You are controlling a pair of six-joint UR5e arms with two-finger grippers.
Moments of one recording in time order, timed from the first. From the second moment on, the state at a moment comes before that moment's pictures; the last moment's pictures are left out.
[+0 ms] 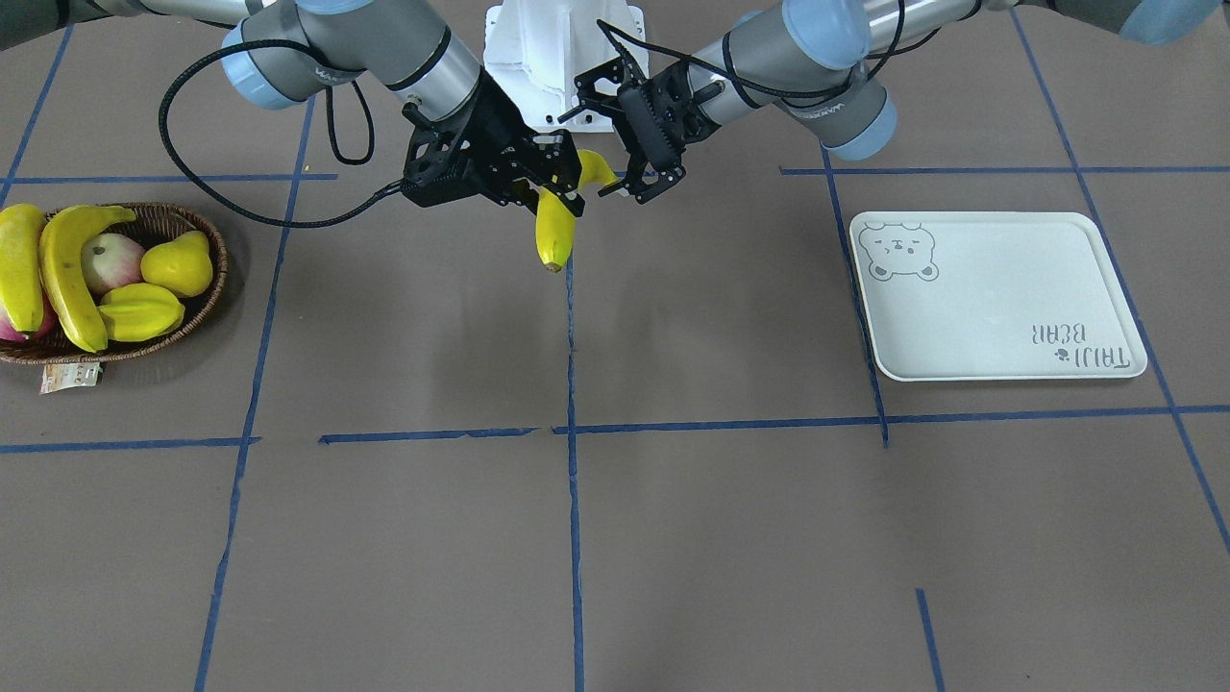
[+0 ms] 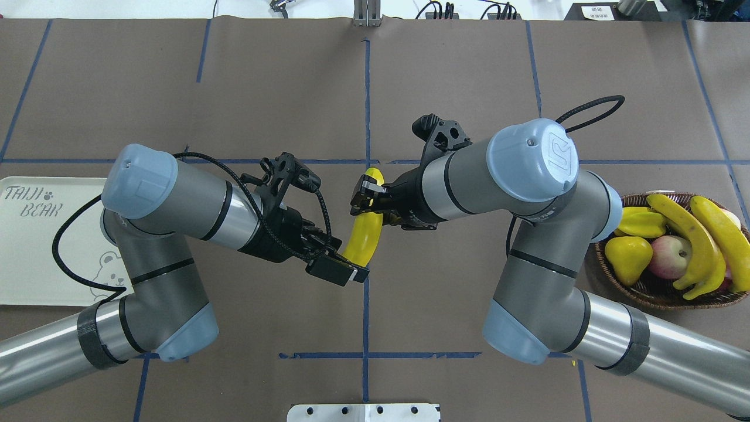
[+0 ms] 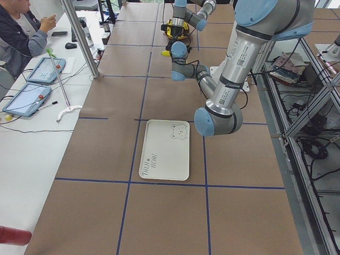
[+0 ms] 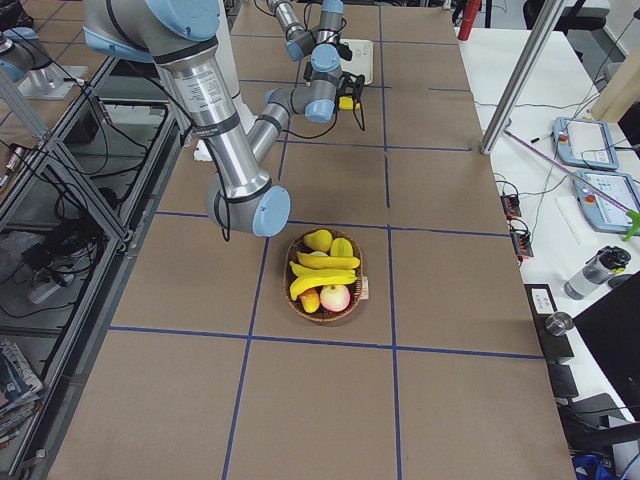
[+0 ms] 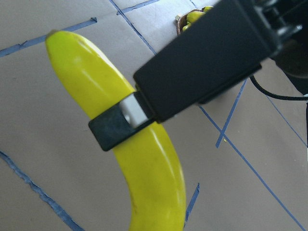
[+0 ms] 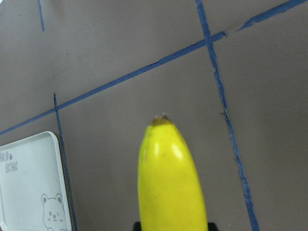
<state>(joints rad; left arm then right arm) -0.53 -2.08 -1.72 -2.53 -2.20 -0.89 0.53 -1.01 1.83 -1.07 1.94 1.66</state>
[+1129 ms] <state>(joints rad) -0.52 -2.08 -1.73 -2.54 -2.19 -0.95 0.53 -1.00 1.83 -1.07 1.94 1.68</state>
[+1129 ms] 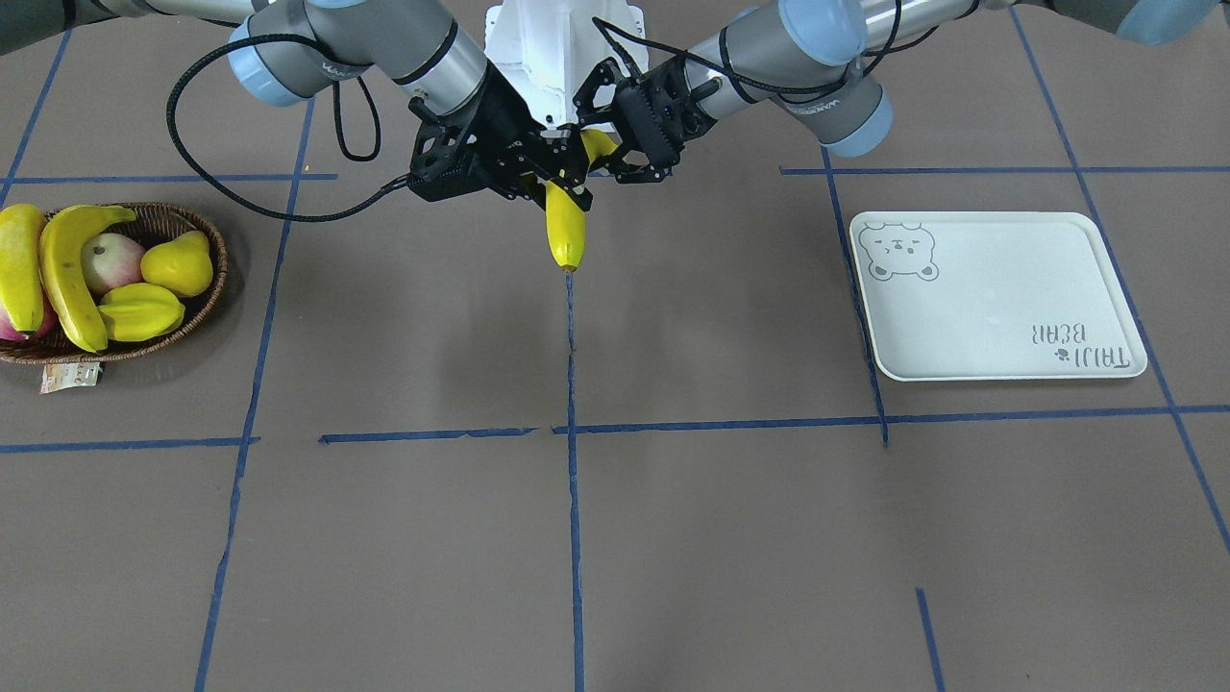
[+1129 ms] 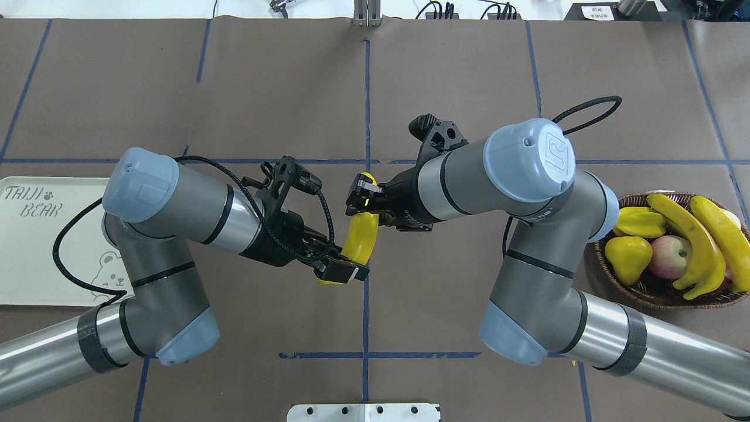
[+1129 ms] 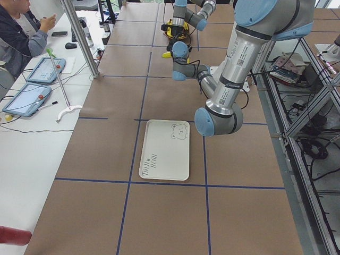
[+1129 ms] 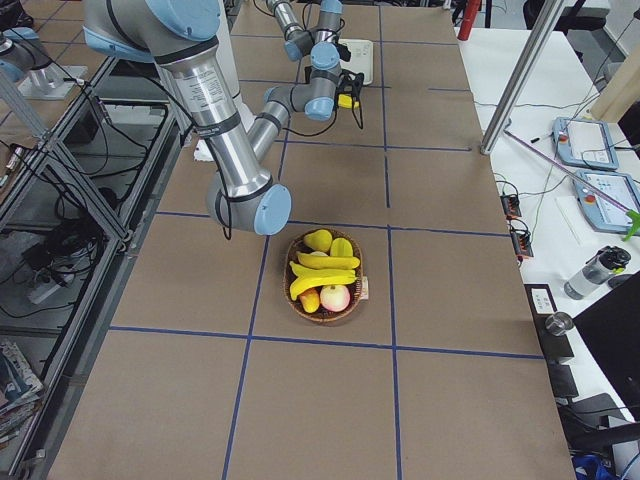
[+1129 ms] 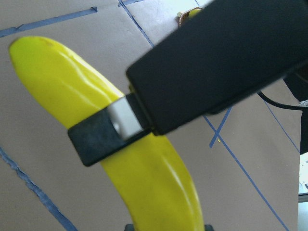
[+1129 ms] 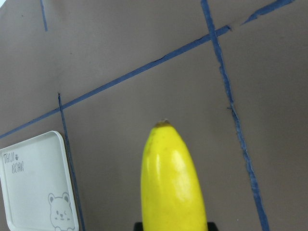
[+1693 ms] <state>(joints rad) -0.52 -2.07 -1.73 -2.54 -2.20 -0.99 0.53 -1.00 1.84 -1.07 1.90 1.70</state>
